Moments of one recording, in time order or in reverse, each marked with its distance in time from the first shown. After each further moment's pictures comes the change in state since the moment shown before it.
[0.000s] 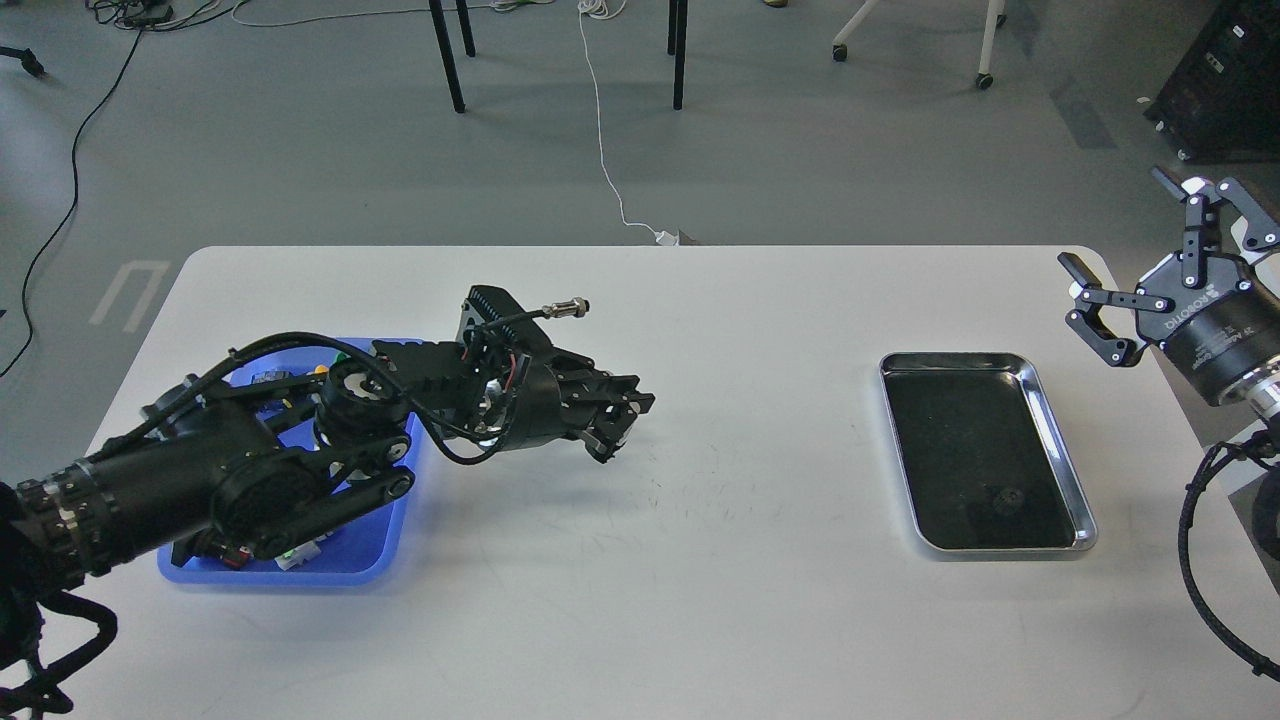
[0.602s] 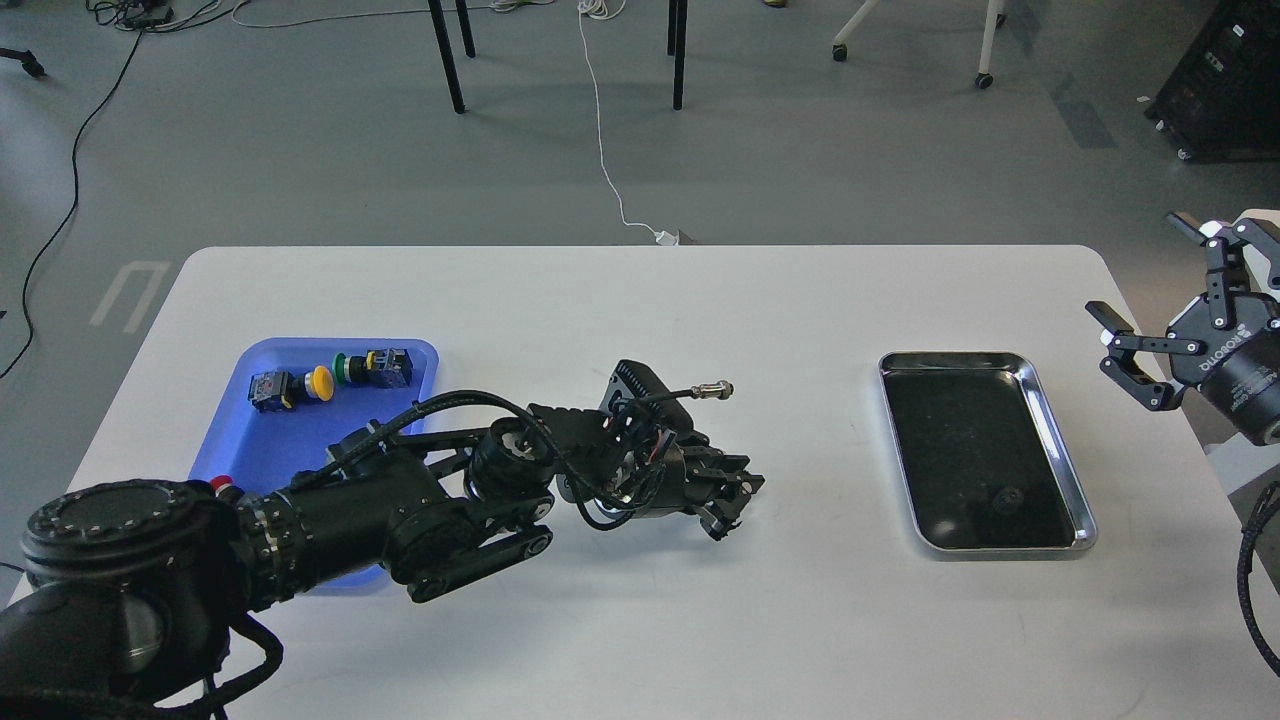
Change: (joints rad) left arm 0.004 -0.291 0.098 0.204 0.001 0.009 0.001; right arm -0.041 -0.066 -0.009 0.023 -0.012 -0.015 -0.012
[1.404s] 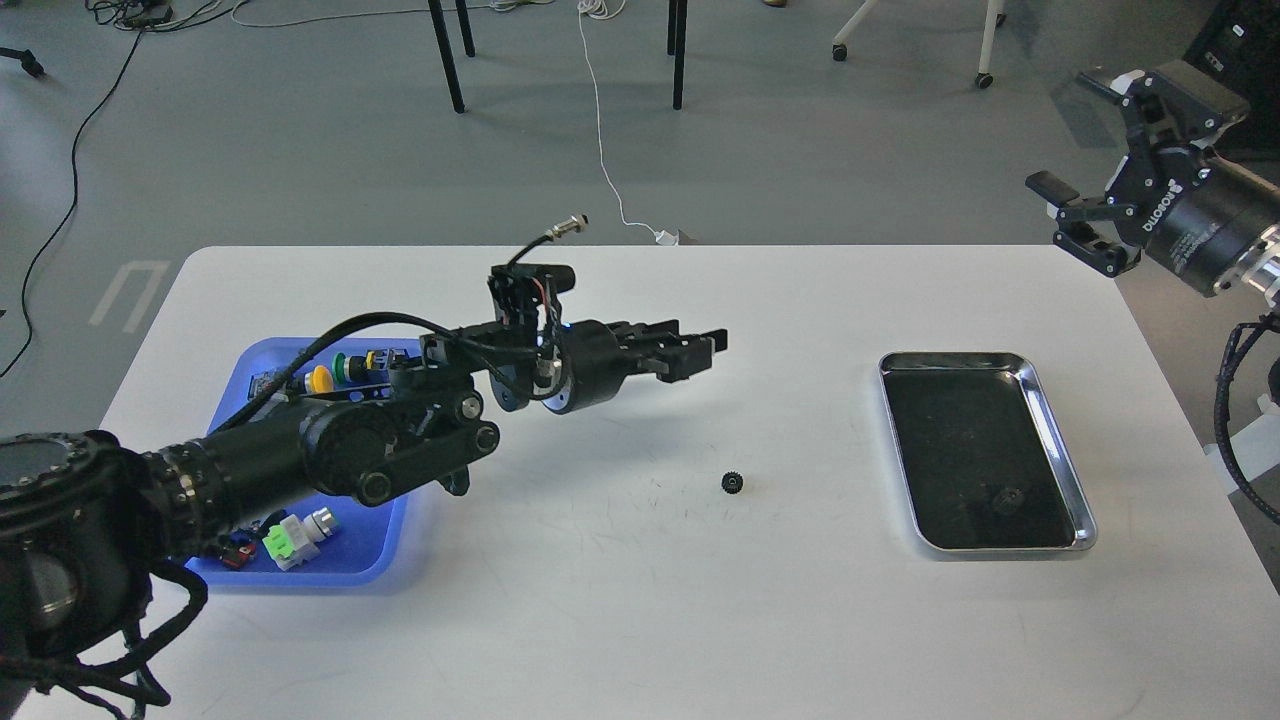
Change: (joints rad) left arm -0.118 0.220 -0.037 -0.008 -0.815 0.060 -0.017; right arm 0.678 0.015 -0.493 -0.109 -0.162 -0.012 -0.013
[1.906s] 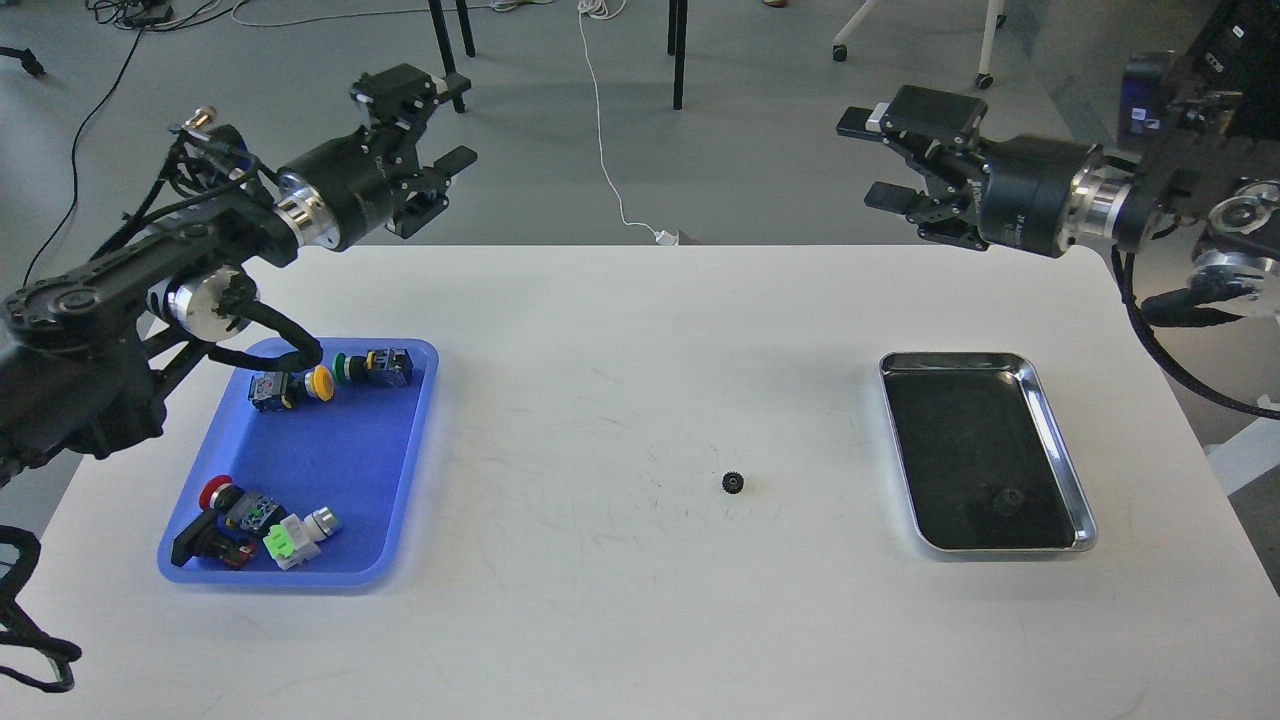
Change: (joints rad) left arm 0.027 0.293 -0.307 0.092 -0.984 -0.280 0.010; right arm 0.540 0.245 -0.619 -0.042 -0.299 0.004 0.006
